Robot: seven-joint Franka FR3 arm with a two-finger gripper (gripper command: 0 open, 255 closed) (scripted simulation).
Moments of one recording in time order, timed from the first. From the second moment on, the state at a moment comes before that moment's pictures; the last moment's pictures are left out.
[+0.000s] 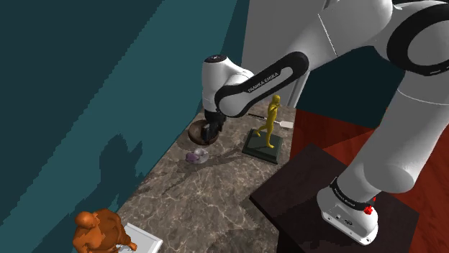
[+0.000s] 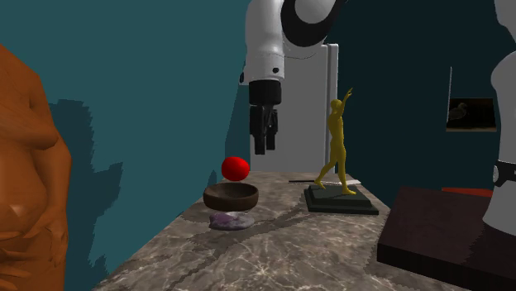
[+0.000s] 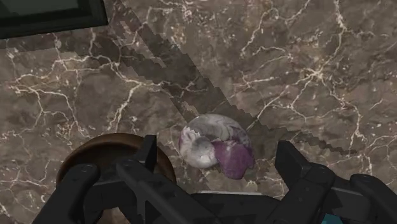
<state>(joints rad) 0.18 0.20 0.31 -2.15 -0.08 2.32 0.22</state>
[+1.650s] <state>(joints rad) 0.33 0.64 0.27 -1.81 -0.24 2.42 0.33</state>
